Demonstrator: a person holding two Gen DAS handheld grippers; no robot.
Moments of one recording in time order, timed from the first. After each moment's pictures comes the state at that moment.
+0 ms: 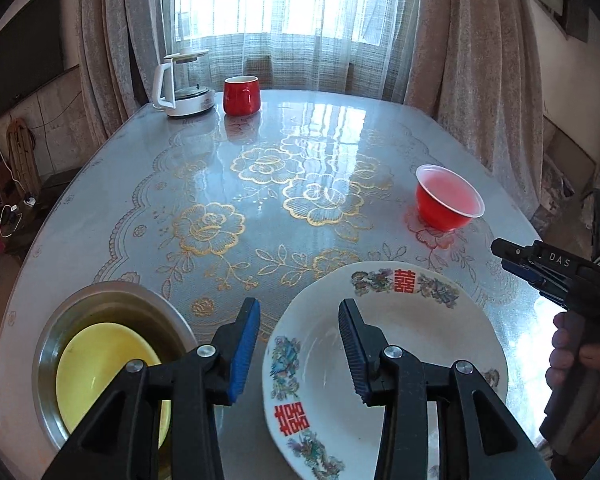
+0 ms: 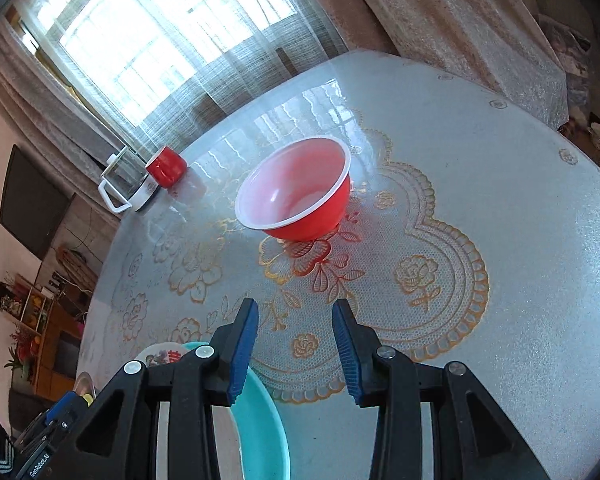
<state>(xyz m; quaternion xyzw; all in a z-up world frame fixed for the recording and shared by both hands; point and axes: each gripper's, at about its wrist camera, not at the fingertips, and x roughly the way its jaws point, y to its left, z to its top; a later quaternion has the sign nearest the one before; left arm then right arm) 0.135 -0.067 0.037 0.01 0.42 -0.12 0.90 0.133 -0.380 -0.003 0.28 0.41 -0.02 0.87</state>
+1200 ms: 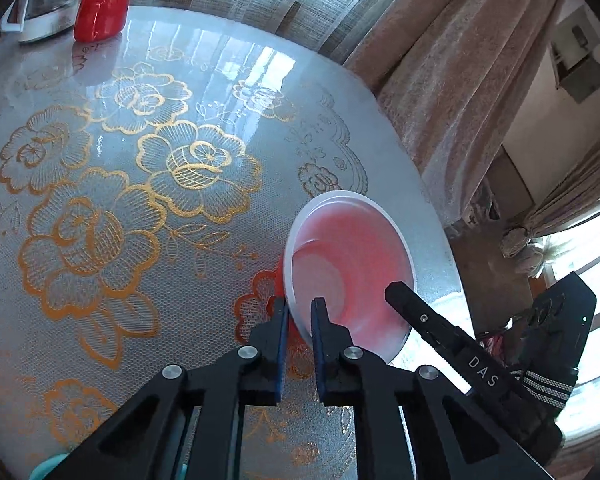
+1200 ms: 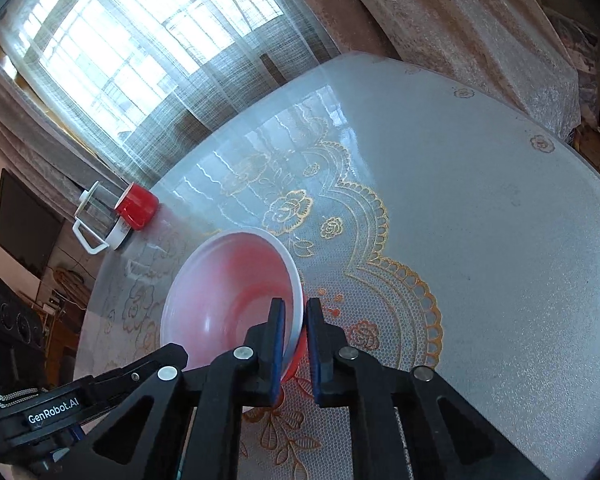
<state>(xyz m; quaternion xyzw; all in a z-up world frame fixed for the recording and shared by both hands) 0.303 -0.229 -0.006 -0.14 0.52 -0.25 0.81 0.234 -0.442 -0.026 0.28 0.41 -0.01 0.87</state>
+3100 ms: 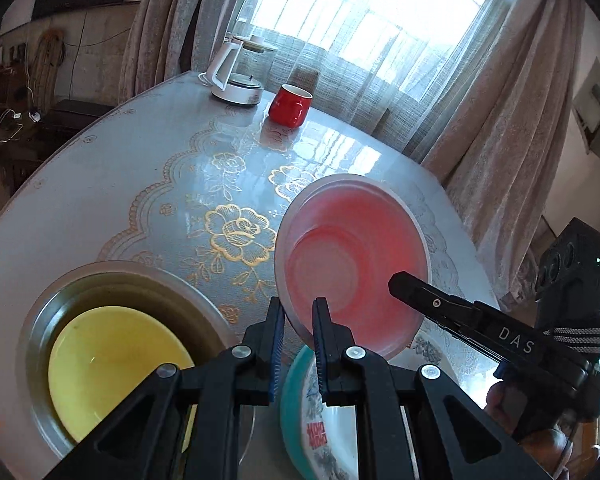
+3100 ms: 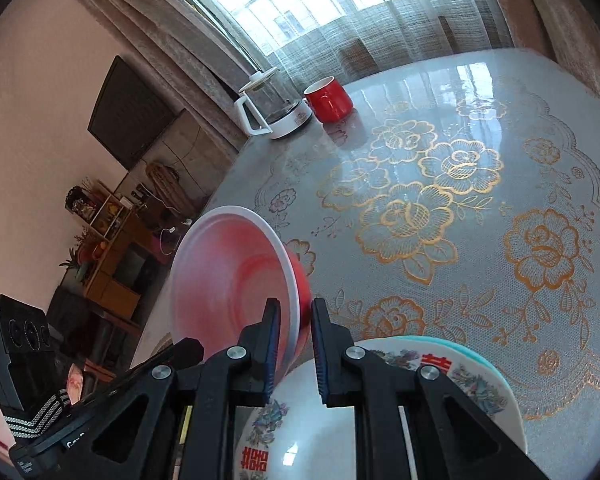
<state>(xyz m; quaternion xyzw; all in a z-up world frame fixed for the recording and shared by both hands) 0.131 0.024 0.056 -0.18 0.41 -0.10 0.89 0.191 -0.206 0.033 0.21 0.44 0.22 0.85</state>
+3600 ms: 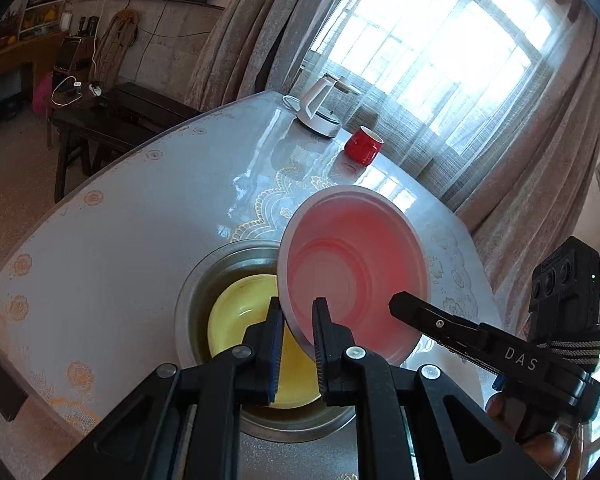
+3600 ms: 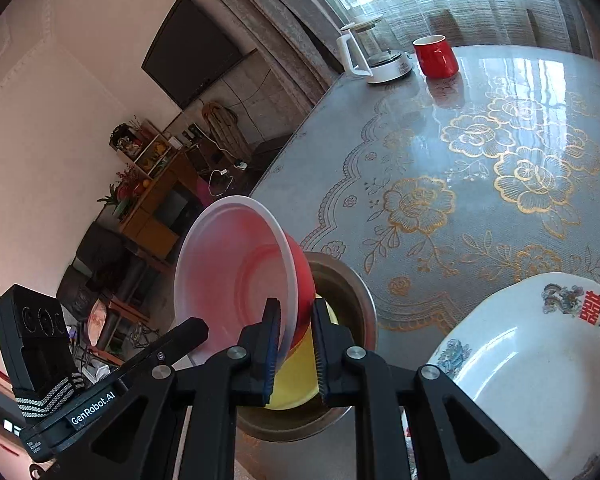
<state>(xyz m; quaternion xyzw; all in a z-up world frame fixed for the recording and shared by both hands) 0.059 0.135 0.049 -0.25 0.38 -0.02 0.89 0.150 -0.090 0.037 0.15 0.47 0.32 0.81</state>
